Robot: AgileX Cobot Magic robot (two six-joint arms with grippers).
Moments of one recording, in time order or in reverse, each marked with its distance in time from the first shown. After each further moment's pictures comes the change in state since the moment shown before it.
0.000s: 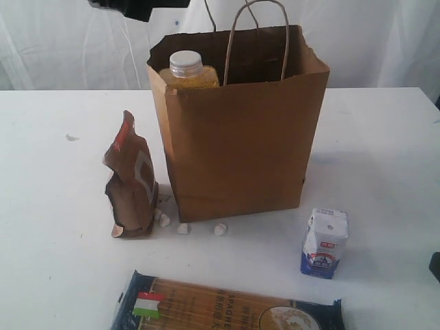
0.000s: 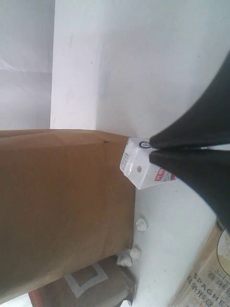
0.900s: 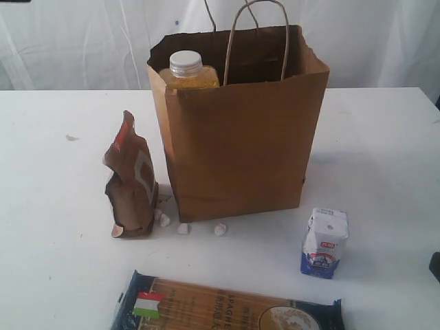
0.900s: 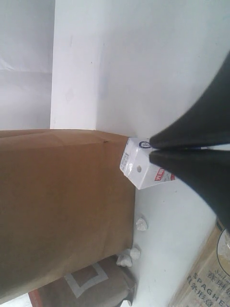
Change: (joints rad) left arm 0.000 -0.502 0.210 0.612 0.070 -0.637; right arm 0.000 0.000 0.000 0.000 0.000 0.000
